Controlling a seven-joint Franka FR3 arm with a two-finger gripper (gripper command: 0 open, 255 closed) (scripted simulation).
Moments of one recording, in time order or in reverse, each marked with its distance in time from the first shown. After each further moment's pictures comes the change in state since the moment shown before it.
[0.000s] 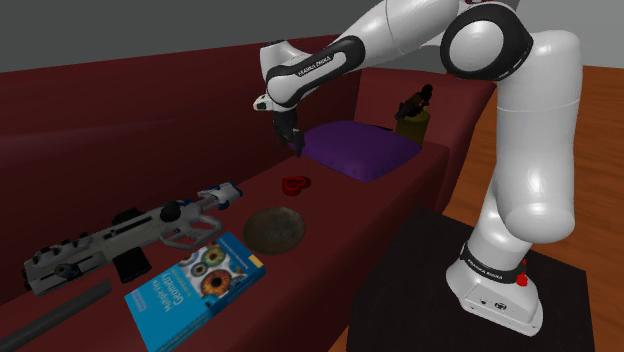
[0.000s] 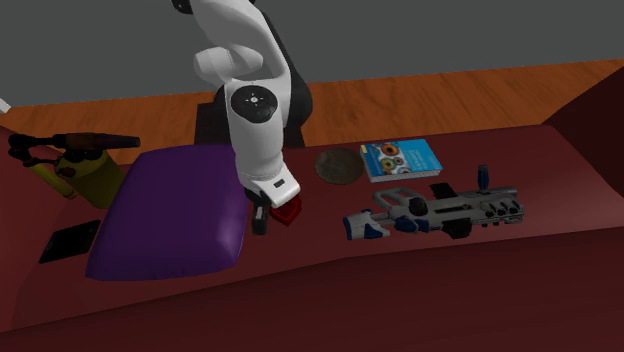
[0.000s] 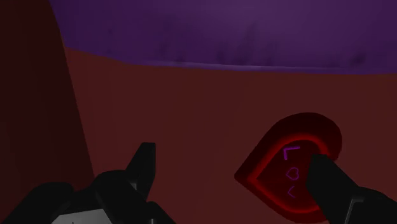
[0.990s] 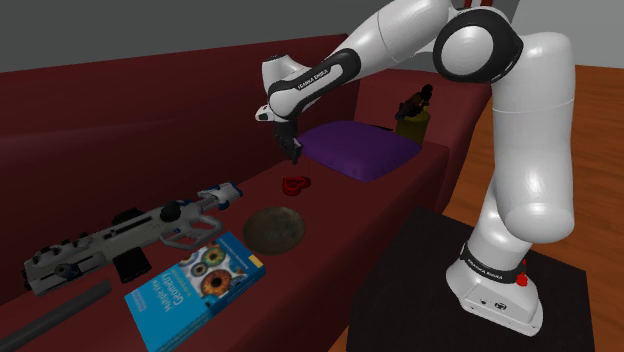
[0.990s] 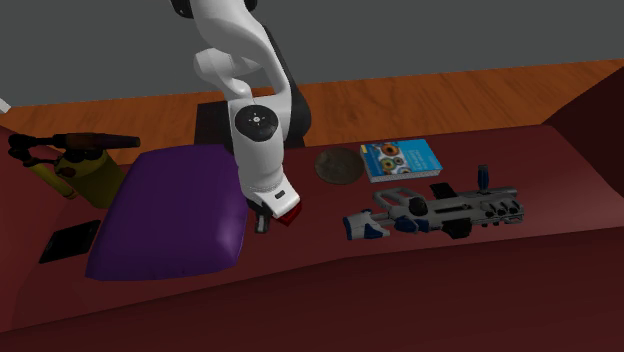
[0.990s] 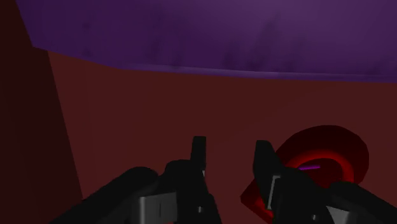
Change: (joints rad) arm -0.005 0.035 -0.001 -0.040 -0.001 0.076 -0.005
